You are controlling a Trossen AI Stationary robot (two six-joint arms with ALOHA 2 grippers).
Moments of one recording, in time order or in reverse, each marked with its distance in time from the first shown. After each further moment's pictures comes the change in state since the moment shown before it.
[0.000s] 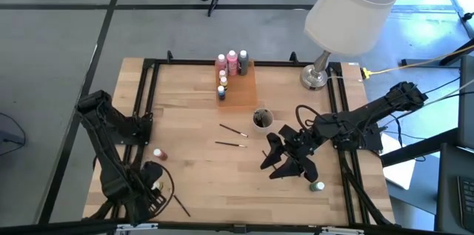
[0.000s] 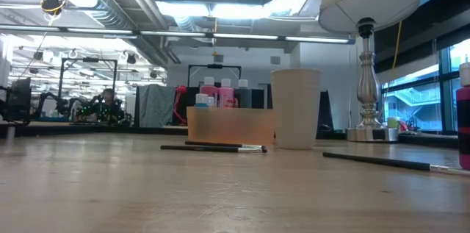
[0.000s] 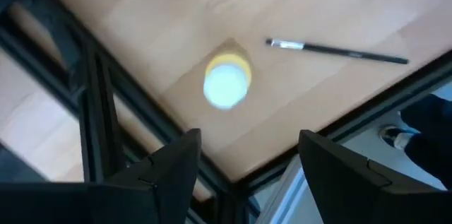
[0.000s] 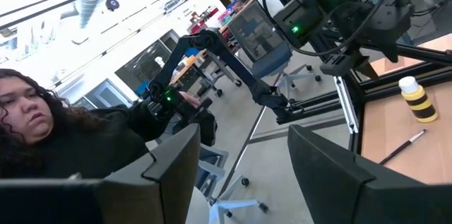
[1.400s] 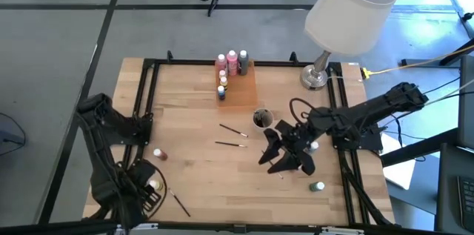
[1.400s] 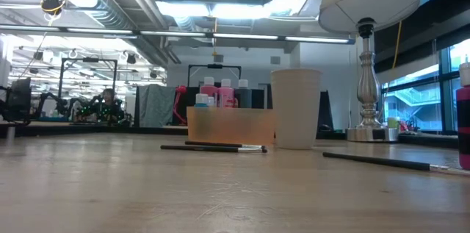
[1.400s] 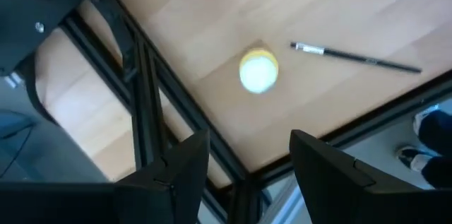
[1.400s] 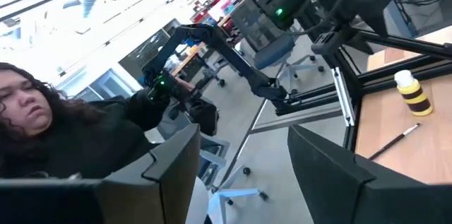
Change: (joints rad) left arm -0.035 0.039 0.167 -0.215 0.001 -0.097; right arm -0.078 0.000 0.000 -0.023 -0.119 -0.002
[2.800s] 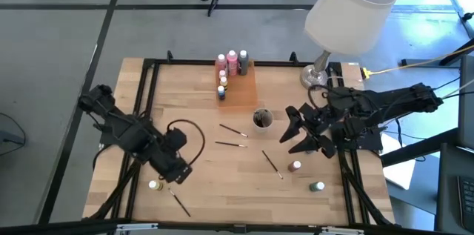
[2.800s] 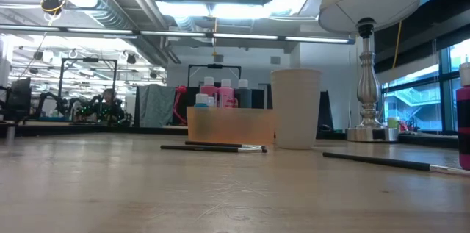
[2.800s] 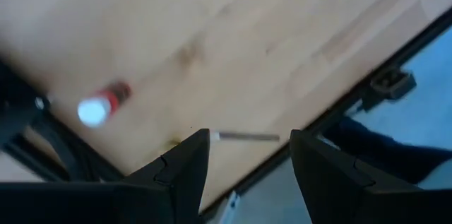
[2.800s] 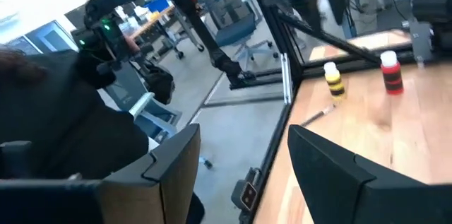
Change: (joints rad) left arm 0.444 -0.066 0.246 -0.017 -0.082 0.510; right arm -0.122 -0.275 0.001 -0.455 -0.059 -0.264
